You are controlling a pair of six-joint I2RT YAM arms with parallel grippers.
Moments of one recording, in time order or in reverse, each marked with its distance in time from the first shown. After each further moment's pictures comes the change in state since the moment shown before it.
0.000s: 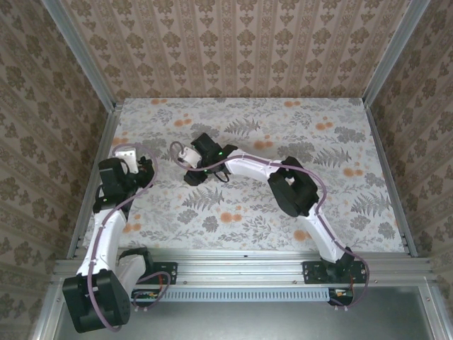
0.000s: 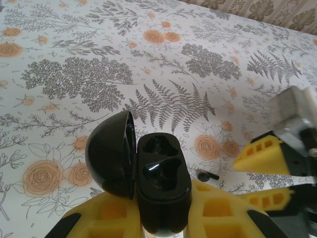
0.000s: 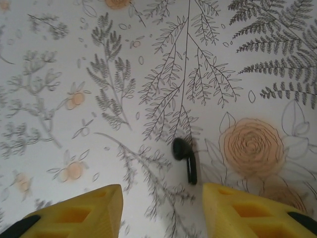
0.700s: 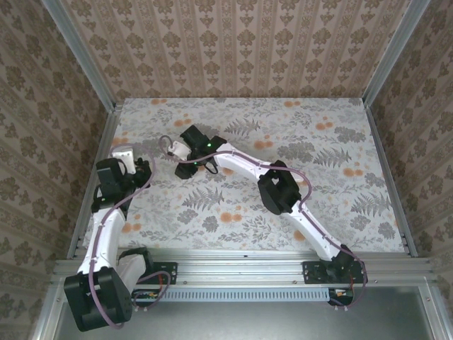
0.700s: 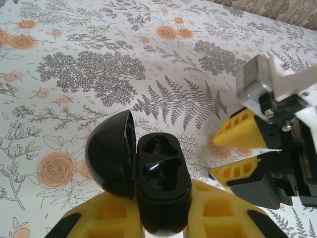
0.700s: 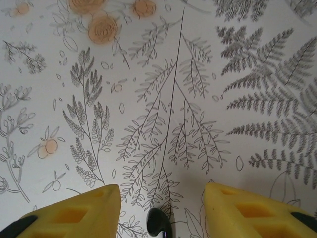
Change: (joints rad) left arm 0.032 0.013 0.008 -0.019 -0.005 0.008; right arm 0.000 0.263 0.492 -0.269 -0.004 -0.056
